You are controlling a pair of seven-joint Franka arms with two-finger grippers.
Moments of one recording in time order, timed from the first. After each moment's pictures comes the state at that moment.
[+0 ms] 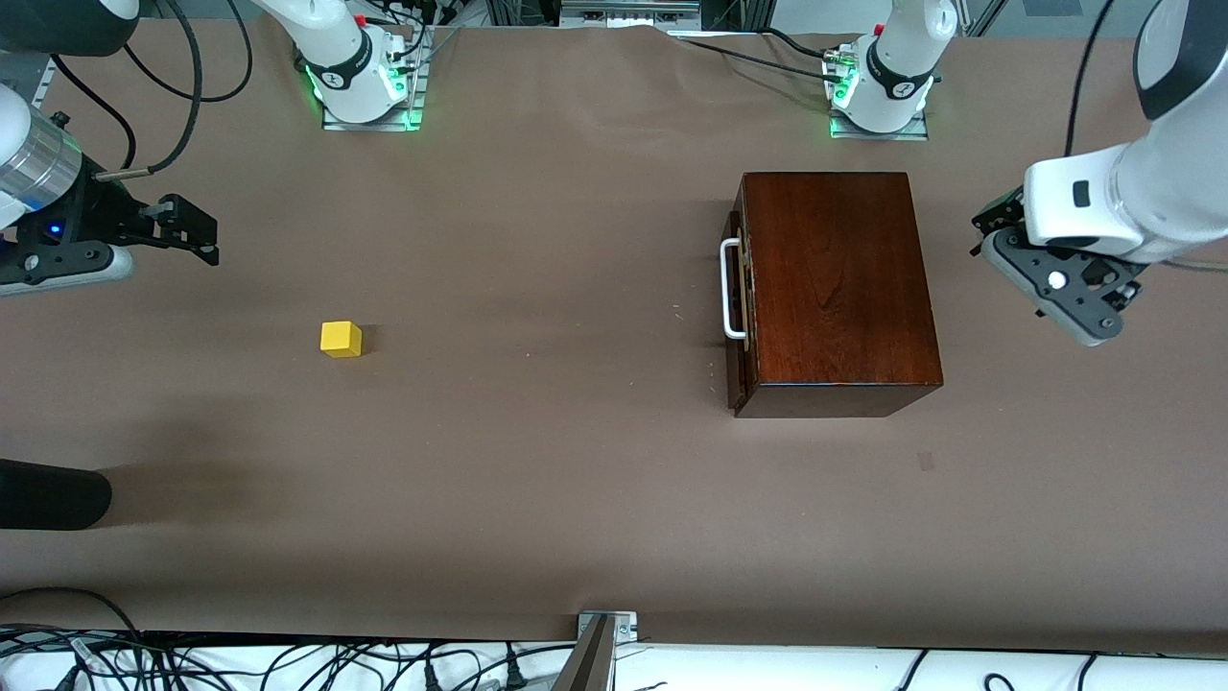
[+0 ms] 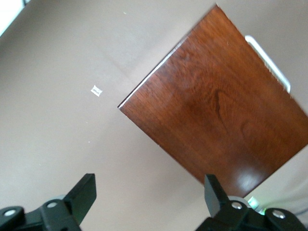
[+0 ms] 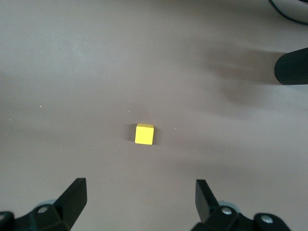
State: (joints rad) left arm -0.02 0.22 -0.16 -1.32 0.06 1.43 0.53; right arm 0.18 0.08 -0.09 -1.54 -0.03 1.63 -0.09
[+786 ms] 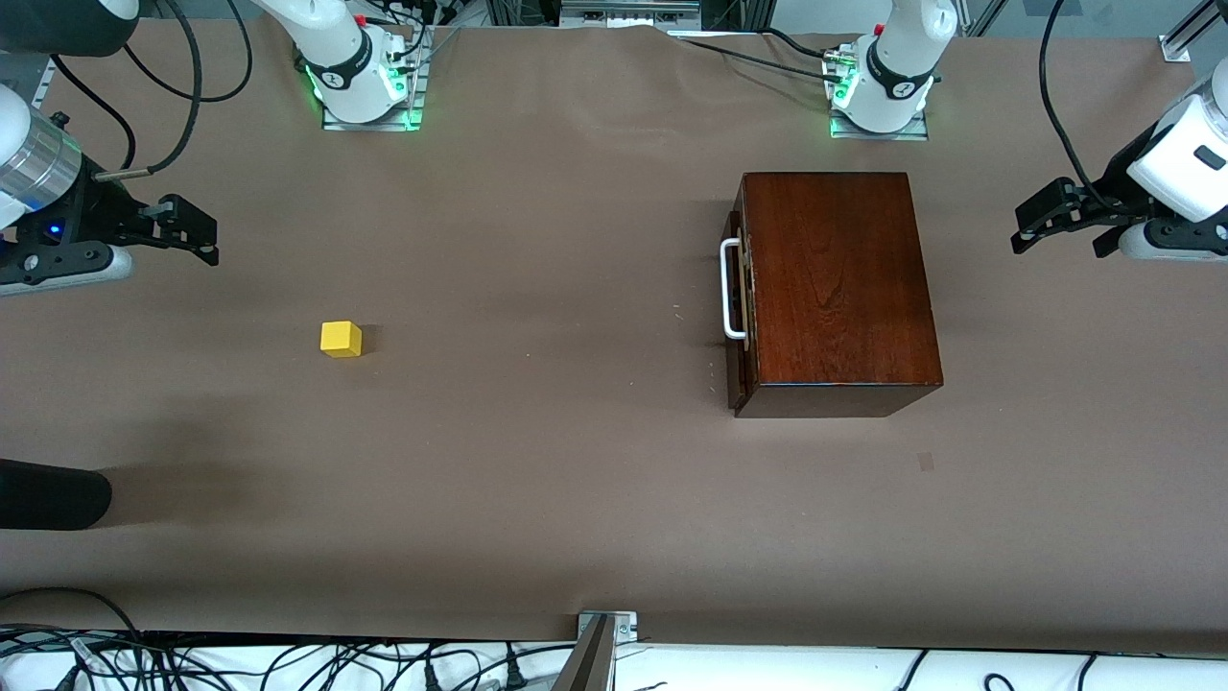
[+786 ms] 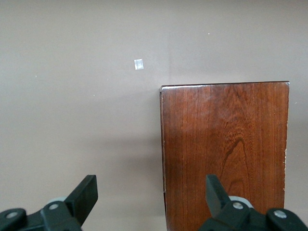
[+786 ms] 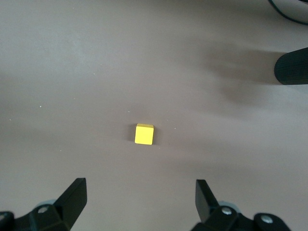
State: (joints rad) left arm -0.04 -0.02 0.00 -1.64 -0.02 1.60 -0.04; right arm 0.18 0.08 -0.09 -1.54 -0.03 1.63 -0.09
